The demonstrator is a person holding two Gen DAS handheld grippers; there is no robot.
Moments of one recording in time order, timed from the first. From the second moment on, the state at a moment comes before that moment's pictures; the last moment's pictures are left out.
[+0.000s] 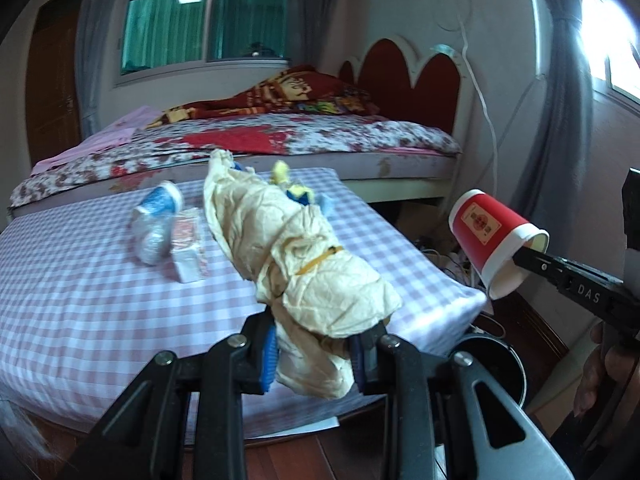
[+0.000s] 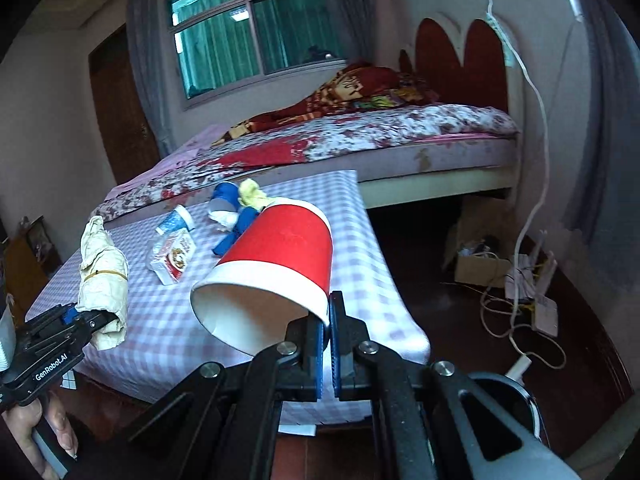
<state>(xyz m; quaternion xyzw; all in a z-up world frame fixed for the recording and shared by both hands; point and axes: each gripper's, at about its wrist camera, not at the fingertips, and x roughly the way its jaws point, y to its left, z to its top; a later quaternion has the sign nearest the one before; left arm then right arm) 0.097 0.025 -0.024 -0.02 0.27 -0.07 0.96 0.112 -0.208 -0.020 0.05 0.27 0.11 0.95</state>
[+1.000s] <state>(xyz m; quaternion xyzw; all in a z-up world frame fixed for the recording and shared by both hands) 0.088 -0.181 -0.078 0.08 0.33 -0.28 0.90 0.046 -0.380 -0.080 0.09 0.33 -0.05 0.94</state>
